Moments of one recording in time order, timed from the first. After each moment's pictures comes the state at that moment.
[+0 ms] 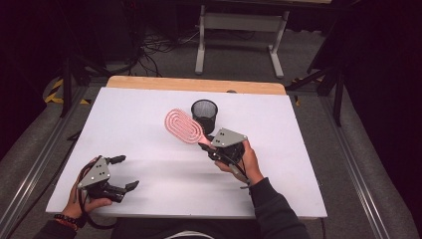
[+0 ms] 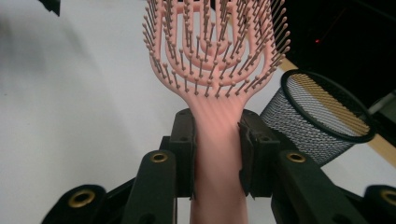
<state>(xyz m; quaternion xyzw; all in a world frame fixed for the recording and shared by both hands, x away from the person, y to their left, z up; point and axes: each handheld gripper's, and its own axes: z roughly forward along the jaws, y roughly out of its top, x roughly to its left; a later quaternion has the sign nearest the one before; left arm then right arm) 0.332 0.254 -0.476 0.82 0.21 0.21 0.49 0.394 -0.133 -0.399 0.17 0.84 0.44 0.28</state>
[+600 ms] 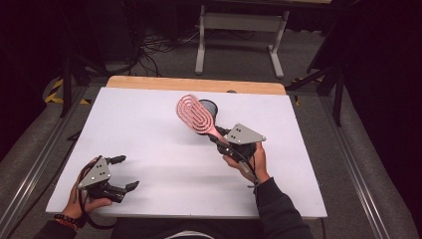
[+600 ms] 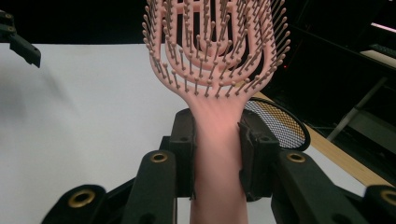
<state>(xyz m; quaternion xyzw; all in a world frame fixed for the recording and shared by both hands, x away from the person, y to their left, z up) 0.333 0.254 -0.476 0.82 0.21 0.21 0.49 0.389 -0.157 -0.382 0.20 0.78 0.50 0.31</state>
